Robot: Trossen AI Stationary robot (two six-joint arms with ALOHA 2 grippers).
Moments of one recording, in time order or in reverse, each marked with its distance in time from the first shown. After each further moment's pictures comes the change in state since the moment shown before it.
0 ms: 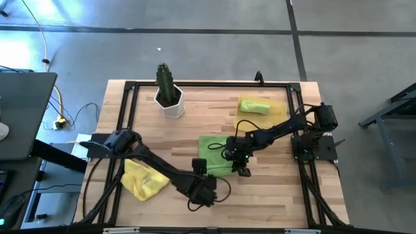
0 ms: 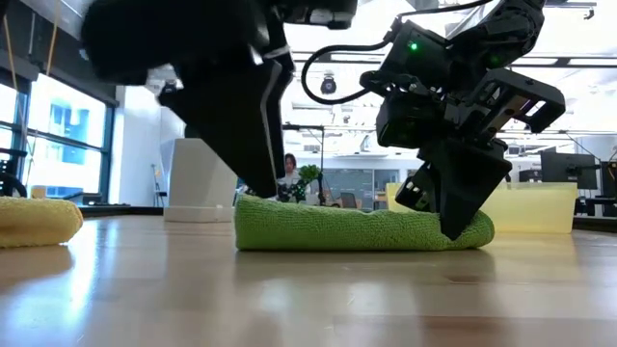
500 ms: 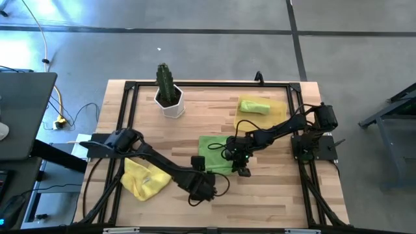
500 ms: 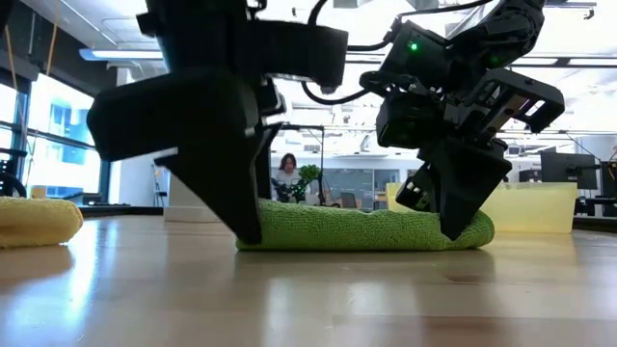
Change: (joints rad) left arm 0.034 0.001 -0.111 0.084 0.040 0.007; right arm 0.000 0.000 0.000 -0.003 0.000 0.008
